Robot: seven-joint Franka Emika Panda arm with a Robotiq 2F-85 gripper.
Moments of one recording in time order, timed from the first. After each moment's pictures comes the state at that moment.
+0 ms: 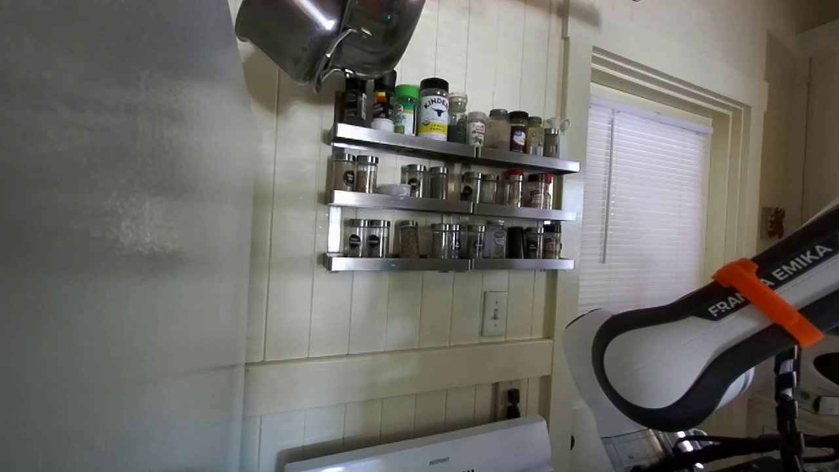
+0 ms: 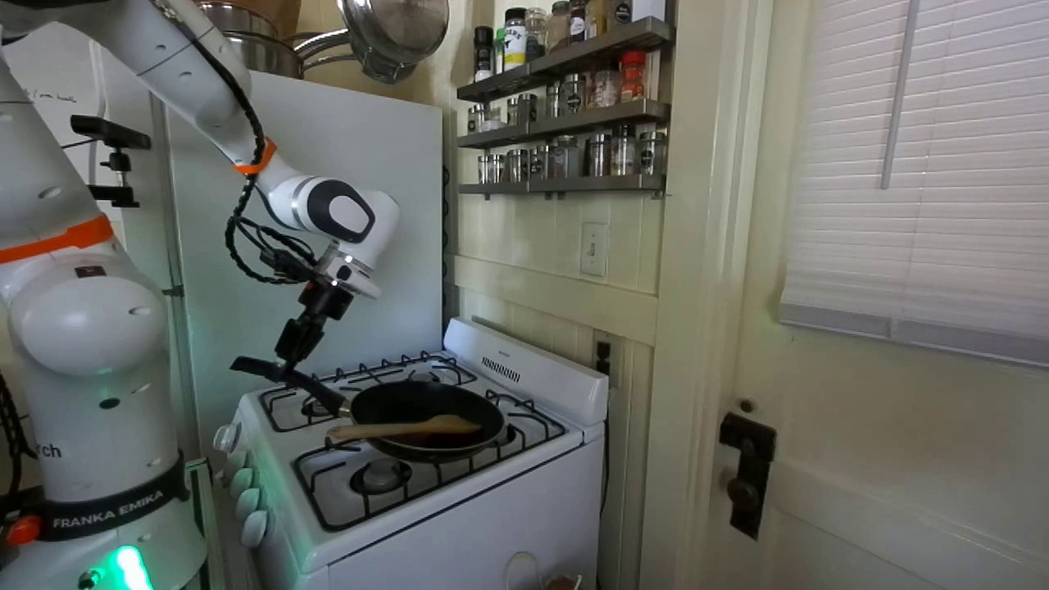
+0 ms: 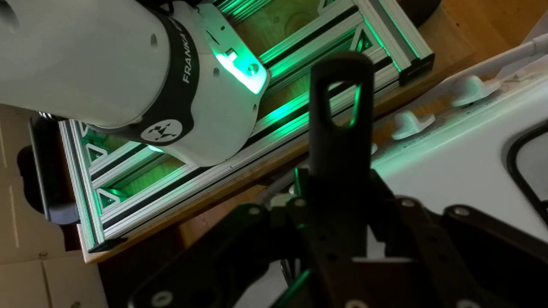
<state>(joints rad) 0.16 -0.36 0.25 -2.71 0.22 1.75 0.80</state>
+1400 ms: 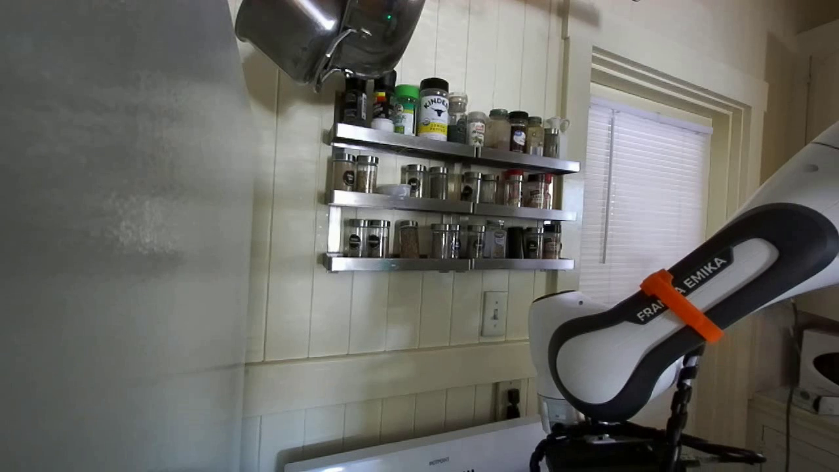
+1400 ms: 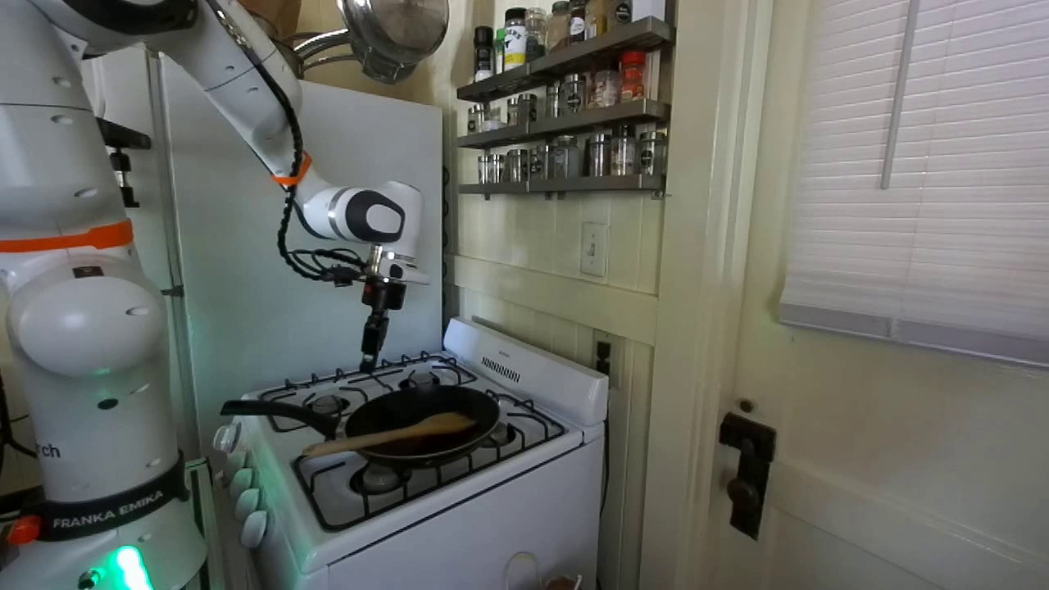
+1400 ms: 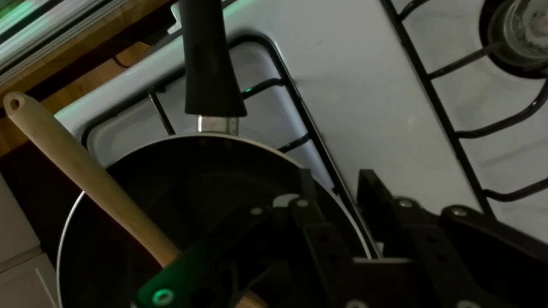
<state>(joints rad) 0.14 -0.16 0.24 -2.55 0.09 2.14 0.80</state>
